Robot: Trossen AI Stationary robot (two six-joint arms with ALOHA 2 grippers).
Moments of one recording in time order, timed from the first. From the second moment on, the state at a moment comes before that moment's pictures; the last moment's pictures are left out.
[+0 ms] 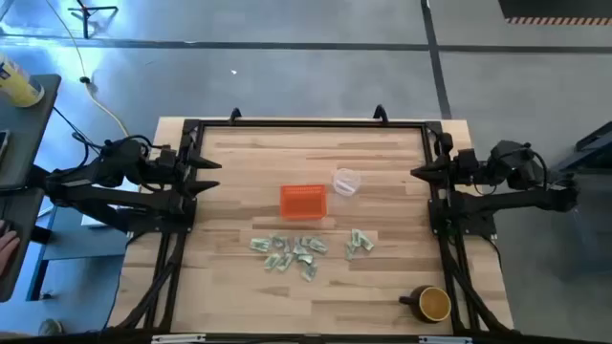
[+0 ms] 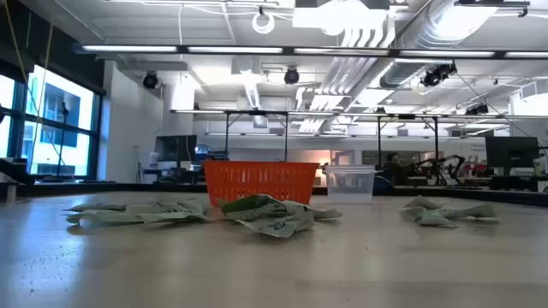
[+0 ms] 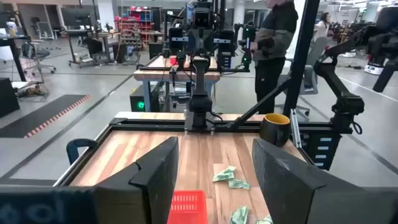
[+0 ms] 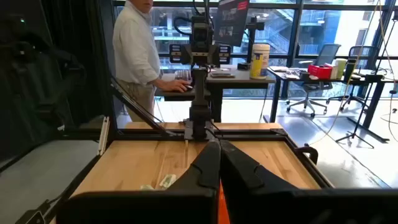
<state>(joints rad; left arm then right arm) 0.00 0.39 0.78 -0.42 -0.01 -0.01 0.00 0.39 0.78 -0.39 0.00 0.00</state>
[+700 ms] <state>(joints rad) 0.00 0.39 0.78 -0.42 -0.01 -0.01 0.00 0.39 0.78 -0.39 0.00 0.00</state>
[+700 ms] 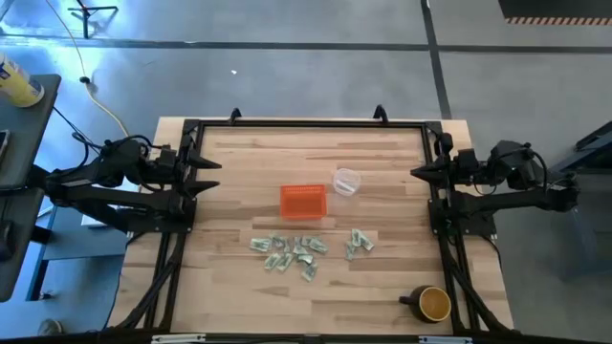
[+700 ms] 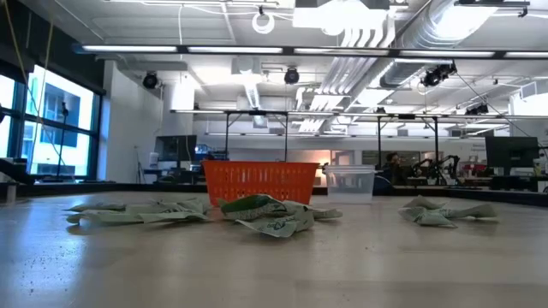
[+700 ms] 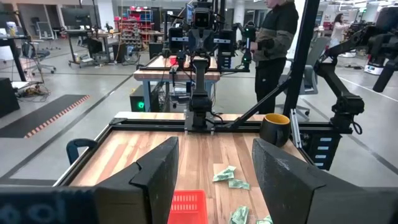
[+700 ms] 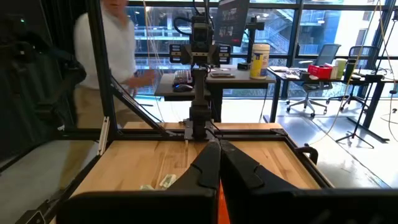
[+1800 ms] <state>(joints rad) 0.00 0.42 0.78 -0.32 -0.11 -0.03 0.00 0.39 0.78 -0.39 0.00 0.00</state>
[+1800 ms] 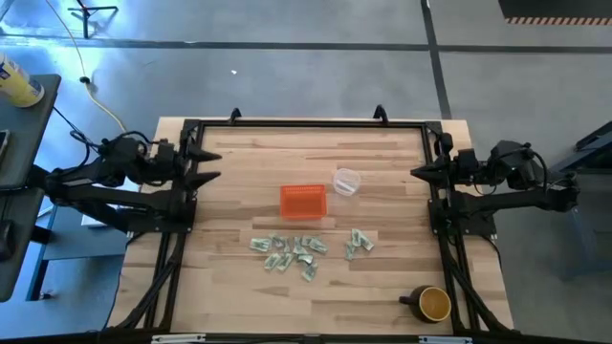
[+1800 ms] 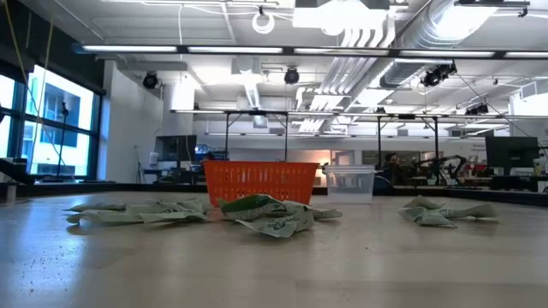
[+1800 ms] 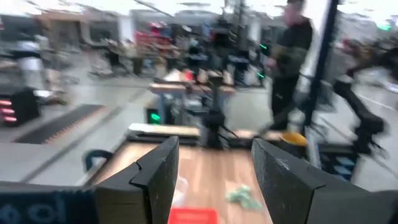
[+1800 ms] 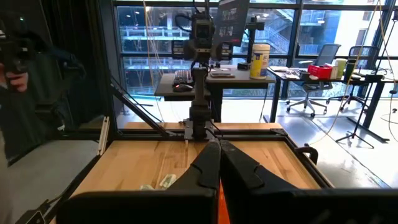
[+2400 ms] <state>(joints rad) 0.00 0.56 0.78 -0.22 -0.32 -0.52 0.00 0.39 0.78 -0.39 0.00 0.00</state>
